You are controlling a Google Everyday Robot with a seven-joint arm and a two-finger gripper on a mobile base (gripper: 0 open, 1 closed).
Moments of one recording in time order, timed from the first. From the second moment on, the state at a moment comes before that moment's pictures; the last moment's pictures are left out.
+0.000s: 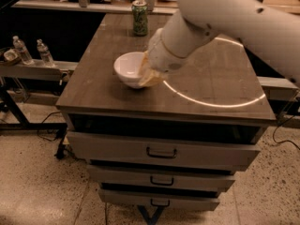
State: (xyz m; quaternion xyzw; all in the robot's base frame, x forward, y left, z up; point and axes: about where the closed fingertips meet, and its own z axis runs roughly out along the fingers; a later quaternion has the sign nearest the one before) arm 0.564 0.010 0.881 -0.78 0.56 0.04 0.29
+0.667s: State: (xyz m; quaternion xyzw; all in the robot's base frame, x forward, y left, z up) arm 0.590 -0.041 0.907 -0.77 0.56 -0.03 0.31
